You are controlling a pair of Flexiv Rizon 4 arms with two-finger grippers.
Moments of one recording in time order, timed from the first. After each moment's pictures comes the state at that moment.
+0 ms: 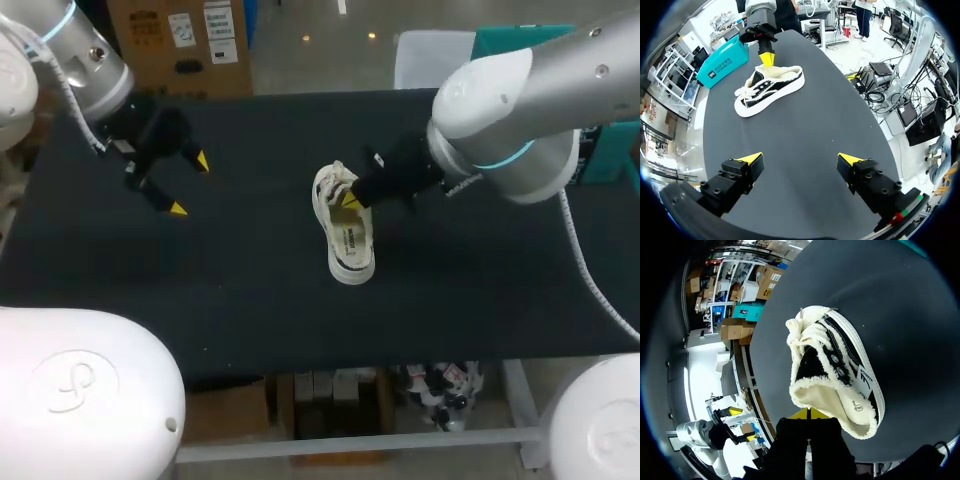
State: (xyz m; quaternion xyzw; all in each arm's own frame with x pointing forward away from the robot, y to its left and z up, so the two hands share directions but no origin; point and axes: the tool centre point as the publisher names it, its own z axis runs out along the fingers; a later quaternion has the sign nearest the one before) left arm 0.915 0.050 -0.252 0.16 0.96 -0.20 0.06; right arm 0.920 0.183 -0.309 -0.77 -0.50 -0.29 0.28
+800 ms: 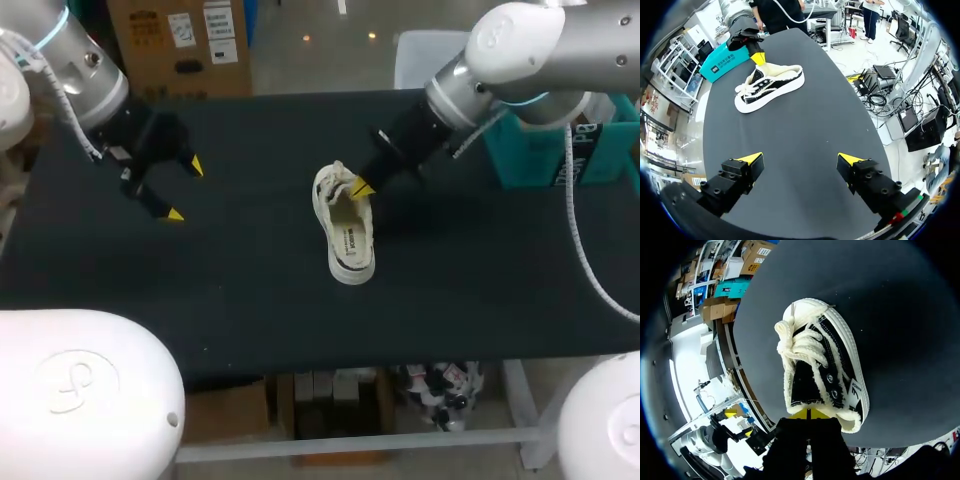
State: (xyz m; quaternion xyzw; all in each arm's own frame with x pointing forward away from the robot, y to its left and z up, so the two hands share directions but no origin) left arm 0.899 0.054 -0.249 0.13 0.97 -0.20 0.07; right arm 0.943 0.163 -0.307 -0.75 -0.55 -0.15 0.34
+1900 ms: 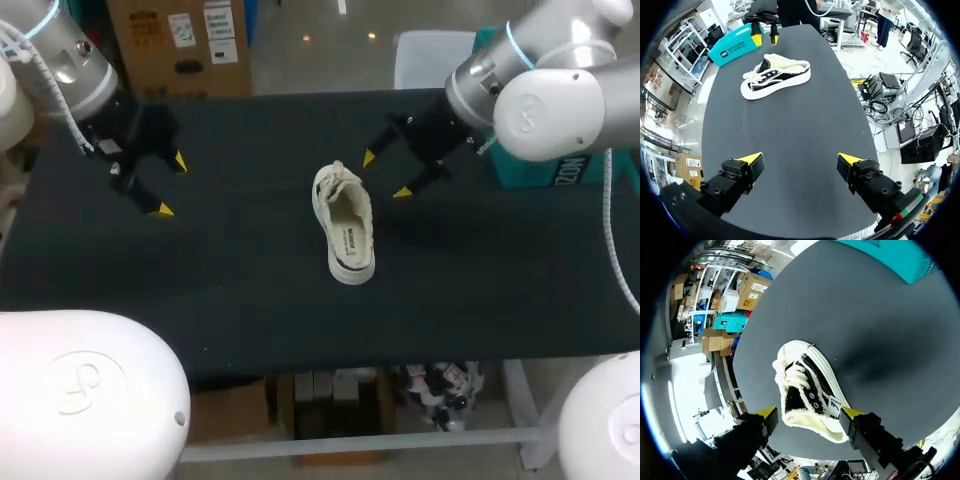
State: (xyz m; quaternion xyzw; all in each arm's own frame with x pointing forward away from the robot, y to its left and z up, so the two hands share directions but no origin) left arm 0.896 0.074 -0.234 0.05 0.98 -0.18 0.06; right arm 0.956 0.120 -0.290 -0.82 -0.49 -0.22 0.22
